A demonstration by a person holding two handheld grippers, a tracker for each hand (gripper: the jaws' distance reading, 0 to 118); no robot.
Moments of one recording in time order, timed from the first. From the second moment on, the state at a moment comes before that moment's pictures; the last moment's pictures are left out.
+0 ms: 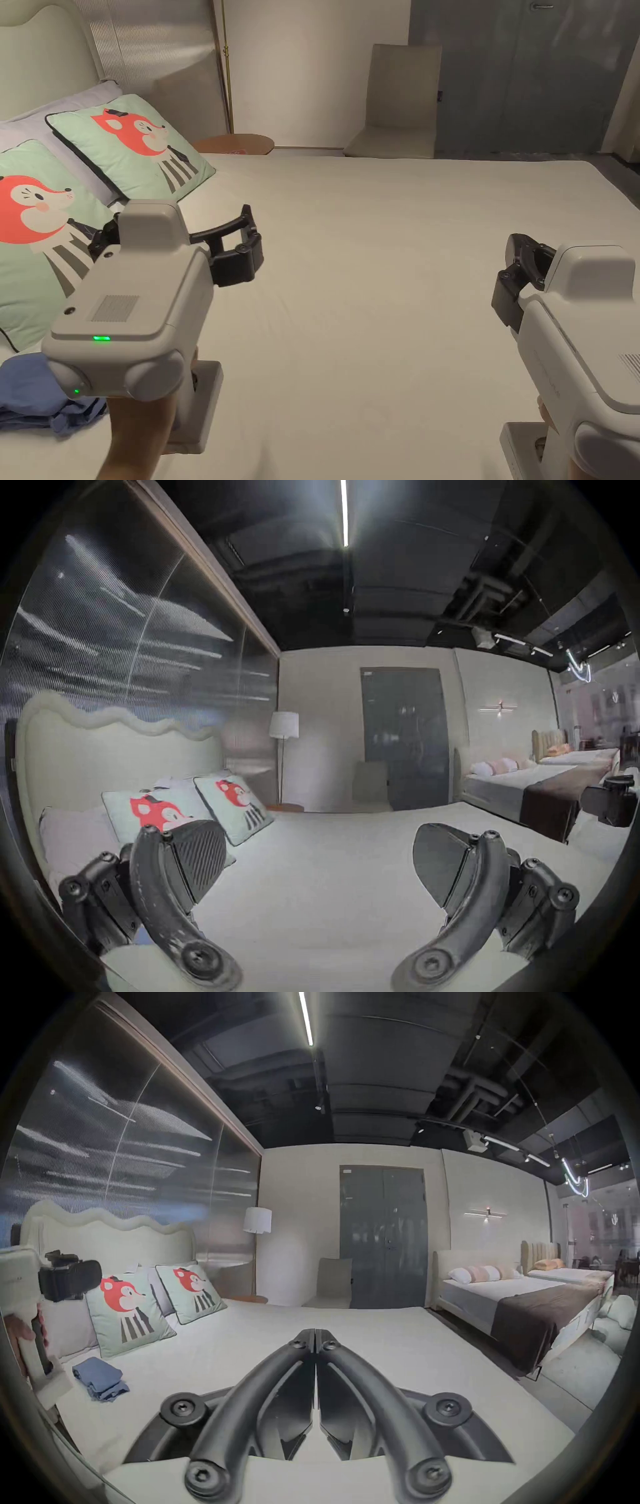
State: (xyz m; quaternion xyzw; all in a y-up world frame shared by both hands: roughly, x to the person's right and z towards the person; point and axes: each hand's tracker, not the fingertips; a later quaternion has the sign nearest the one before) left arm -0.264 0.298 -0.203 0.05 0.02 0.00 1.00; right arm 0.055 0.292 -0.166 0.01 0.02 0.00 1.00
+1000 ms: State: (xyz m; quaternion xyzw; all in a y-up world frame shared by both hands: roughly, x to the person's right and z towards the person) left arm -0.203 0.285 -0.184 0.03 -0.04 0.01 1.00; right arm 0.095 0.301 -0.135 0.03 -0.04 0.03 1.00
